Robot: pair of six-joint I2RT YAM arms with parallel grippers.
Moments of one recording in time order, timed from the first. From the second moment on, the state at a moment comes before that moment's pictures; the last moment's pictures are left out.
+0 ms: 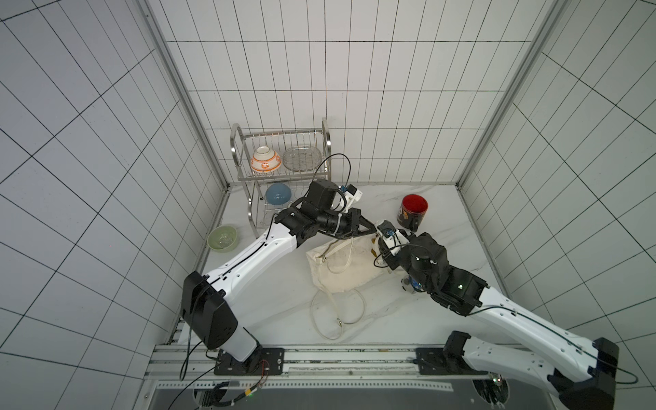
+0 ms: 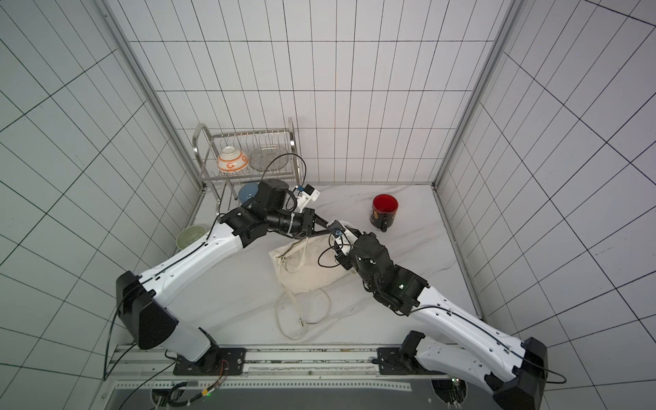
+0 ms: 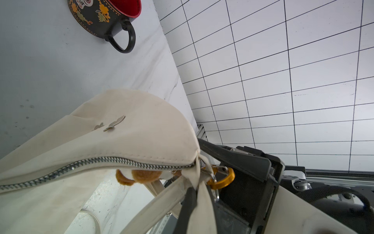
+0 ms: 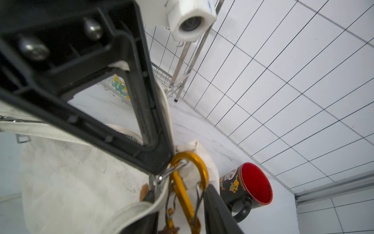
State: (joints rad) left arm -0.67 1.57 1.48 -0.45 0.77 -0.82; right arm 0.99 0.96 0.86 -0.20 0.45 -0.31
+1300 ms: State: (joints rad) left arm -0.68 1.59 1.59 -0.61 0.82 -0.68; right arm 0.90 0.88 0.88 -0.30 0.18 -0.40
